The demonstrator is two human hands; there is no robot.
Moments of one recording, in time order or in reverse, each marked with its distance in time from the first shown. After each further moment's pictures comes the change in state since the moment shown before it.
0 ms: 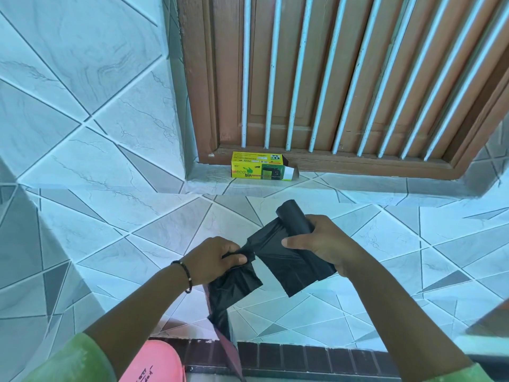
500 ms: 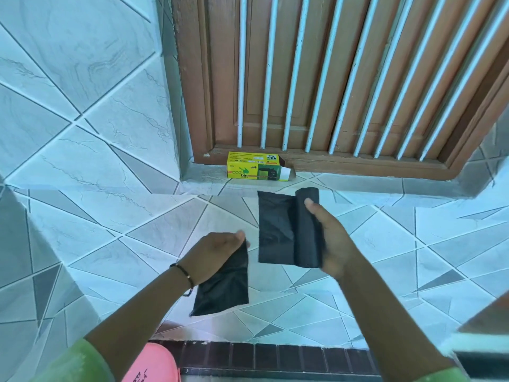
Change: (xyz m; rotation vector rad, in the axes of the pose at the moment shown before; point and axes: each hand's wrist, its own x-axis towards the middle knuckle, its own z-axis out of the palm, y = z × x) left_hand 0.001 0.014 0.000 -0.275 0.127 -0.102; right_hand 0.006 0.003 0.001 0.812 -0.027 0.024
